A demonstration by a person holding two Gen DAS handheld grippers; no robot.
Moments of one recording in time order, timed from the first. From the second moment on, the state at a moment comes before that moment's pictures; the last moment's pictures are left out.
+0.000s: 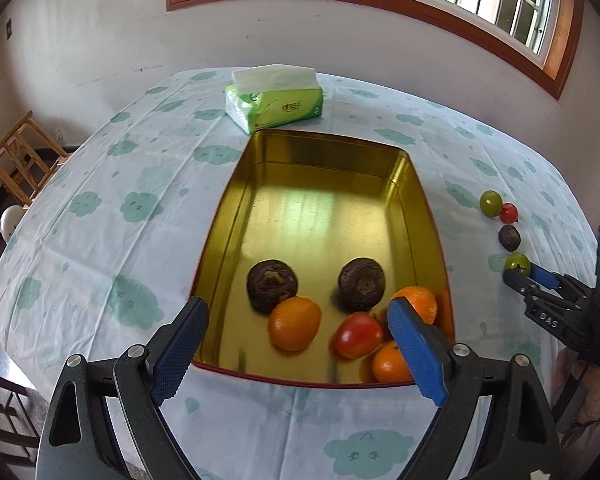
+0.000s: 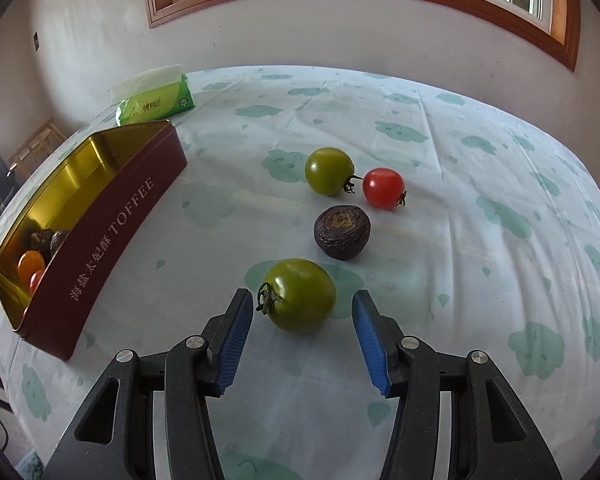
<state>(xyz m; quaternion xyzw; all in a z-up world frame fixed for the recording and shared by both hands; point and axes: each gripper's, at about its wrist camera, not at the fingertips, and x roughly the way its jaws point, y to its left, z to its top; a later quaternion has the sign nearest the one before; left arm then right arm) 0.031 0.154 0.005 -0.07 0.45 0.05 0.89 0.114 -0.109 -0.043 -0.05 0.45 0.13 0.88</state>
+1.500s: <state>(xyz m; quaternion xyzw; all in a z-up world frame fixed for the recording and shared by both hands) 0.166 -0.069 -0.047 0.00 0.49 -0.12 0.87 0.118 -0.275 -0.044 -0.02 0.44 0.00 0.90</state>
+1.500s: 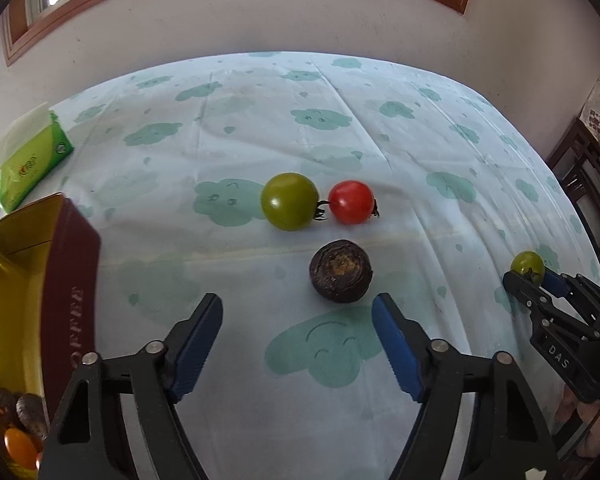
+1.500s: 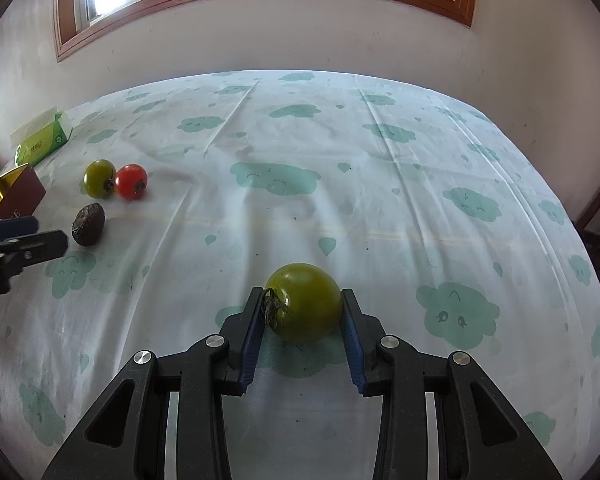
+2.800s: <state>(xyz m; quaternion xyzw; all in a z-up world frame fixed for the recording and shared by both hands) 0.110 -0.048 -0.029 0.02 0.48 -0.11 0.87 0.118 -0.276 -0.044 -0.02 0.44 0.00 0.90</state>
